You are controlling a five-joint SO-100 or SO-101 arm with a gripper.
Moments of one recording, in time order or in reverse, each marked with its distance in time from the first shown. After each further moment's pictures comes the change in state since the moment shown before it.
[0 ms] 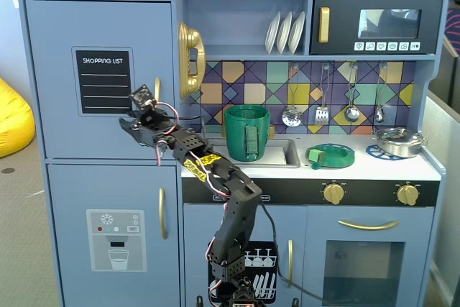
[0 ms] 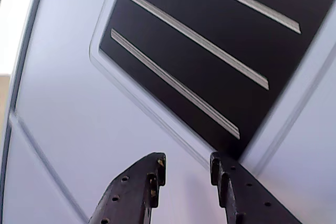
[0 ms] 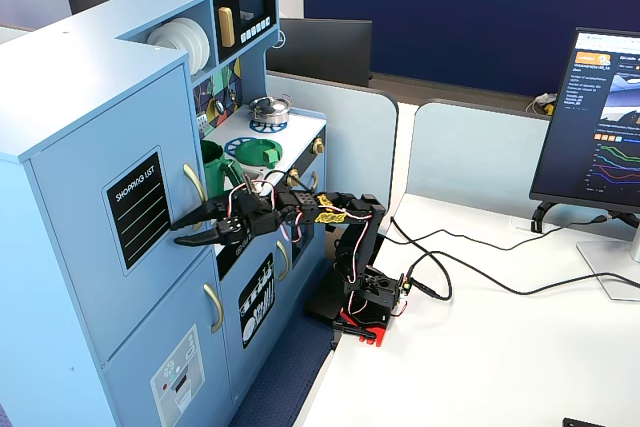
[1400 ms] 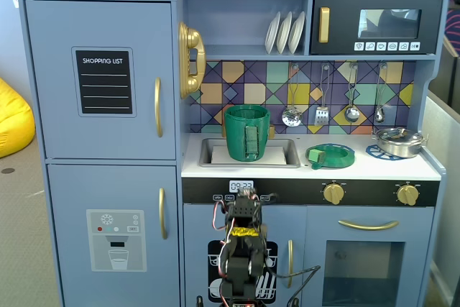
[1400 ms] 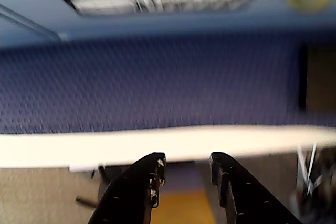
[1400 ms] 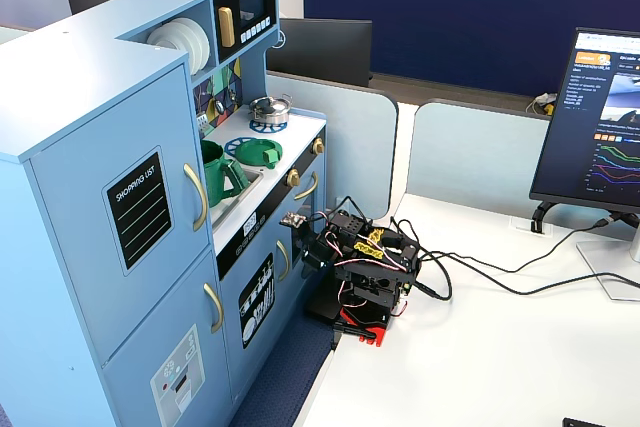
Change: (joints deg) arm 50.2 65.7 78.9 53.4 20.4
